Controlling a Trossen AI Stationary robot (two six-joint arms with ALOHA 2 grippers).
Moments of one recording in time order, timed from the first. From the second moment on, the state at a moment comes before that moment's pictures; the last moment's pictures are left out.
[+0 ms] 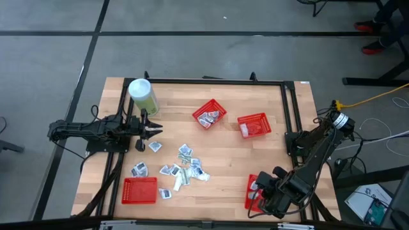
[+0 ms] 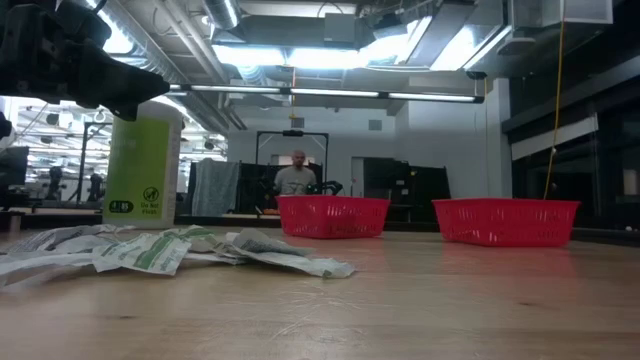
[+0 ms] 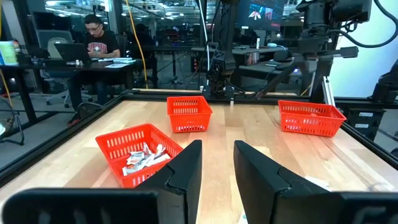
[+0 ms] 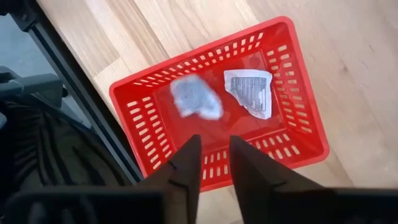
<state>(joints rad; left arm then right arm) 0.00 0.03 0.01 0.03 -0.09 -0.02 0.91 1.58 1.27 -1.02 0.16 1.47</state>
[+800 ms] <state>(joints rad) 0.00 0.03 0.01 0.03 -0.09 -0.02 0.91 1.50 1.16 -0.67 0.63 0.88</state>
